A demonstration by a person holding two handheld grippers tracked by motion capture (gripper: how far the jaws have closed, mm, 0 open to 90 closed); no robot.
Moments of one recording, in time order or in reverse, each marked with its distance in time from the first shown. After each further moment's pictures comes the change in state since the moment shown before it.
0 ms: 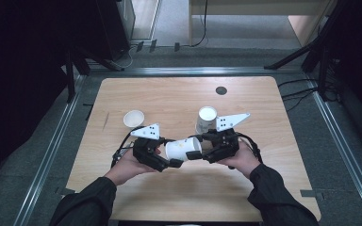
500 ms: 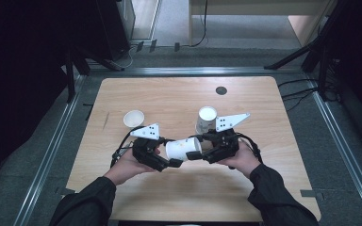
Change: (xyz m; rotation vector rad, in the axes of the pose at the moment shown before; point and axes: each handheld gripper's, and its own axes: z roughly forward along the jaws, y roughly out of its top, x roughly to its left) left arm 0.000 0.001 -0.002 0.003 0.005 0.011; right arm 0.001 0.000 0.001 0.011 -0.015 -0.001
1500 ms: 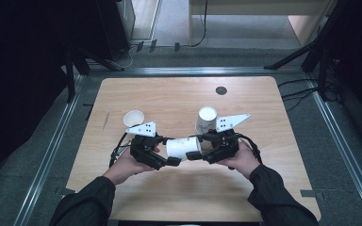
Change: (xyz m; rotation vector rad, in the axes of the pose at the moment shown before) left arm 0.003 0.001 -0.006 -0.053 -0.052 -0.040; right arm 0.001 -0.001 0.000 -0.015 0.001 -0.004
